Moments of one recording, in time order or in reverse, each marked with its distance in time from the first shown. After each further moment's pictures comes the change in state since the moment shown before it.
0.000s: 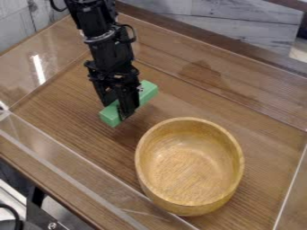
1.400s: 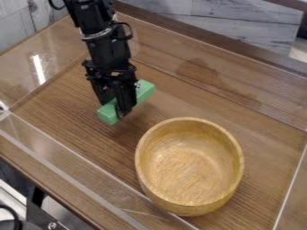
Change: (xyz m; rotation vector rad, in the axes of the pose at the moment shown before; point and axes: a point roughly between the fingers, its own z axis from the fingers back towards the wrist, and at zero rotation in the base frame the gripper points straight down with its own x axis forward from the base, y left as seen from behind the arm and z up) arm 0.002 0.008 0.002 -0.025 0.023 0.026
